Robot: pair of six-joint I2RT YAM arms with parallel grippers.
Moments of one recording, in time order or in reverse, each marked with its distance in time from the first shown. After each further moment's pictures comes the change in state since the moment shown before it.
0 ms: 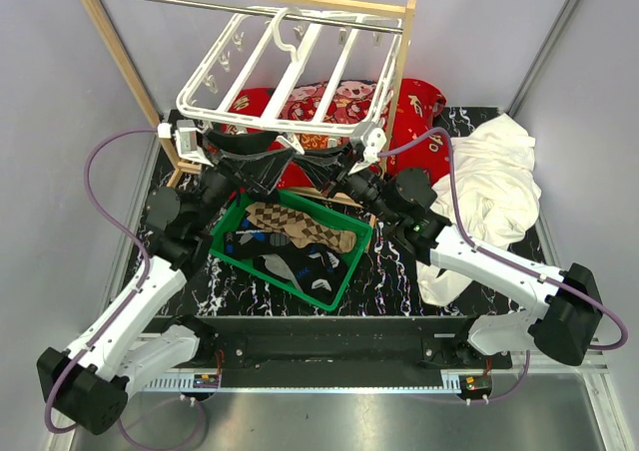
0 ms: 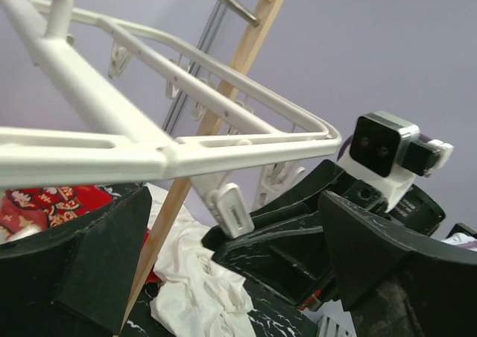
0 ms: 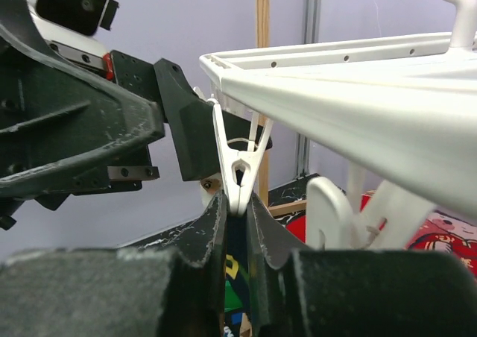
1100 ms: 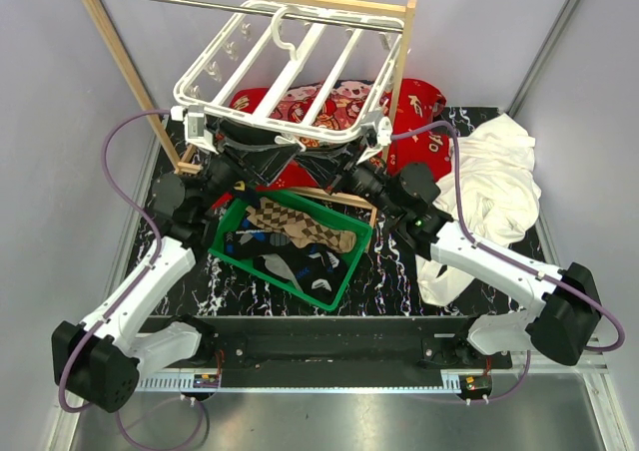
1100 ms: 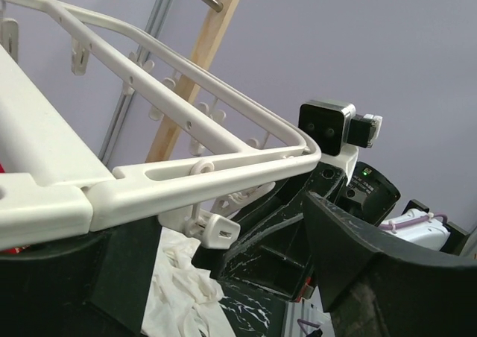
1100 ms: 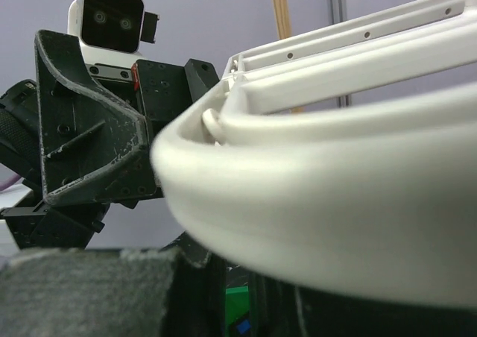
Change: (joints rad) left arm 0.061 0.145 0.042 0.184 0.209 -0.150; right arm -0.053 0.010 0.000 0.021 -0.063 0.229
